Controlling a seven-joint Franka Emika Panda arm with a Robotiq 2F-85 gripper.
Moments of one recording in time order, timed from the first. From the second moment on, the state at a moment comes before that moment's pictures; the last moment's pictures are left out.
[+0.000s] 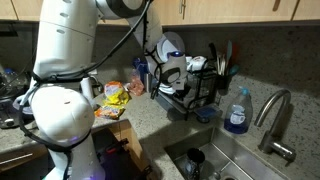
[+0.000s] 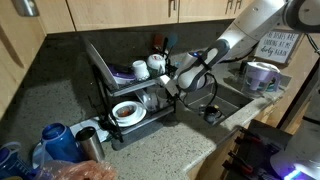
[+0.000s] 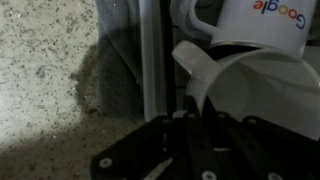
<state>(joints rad) 0.10 0.33 0.01 -2.25 0.30 3.01 1.62</state>
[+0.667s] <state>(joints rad) 0.07 0.35 0.00 -2.16 0.30 2.85 1.62</state>
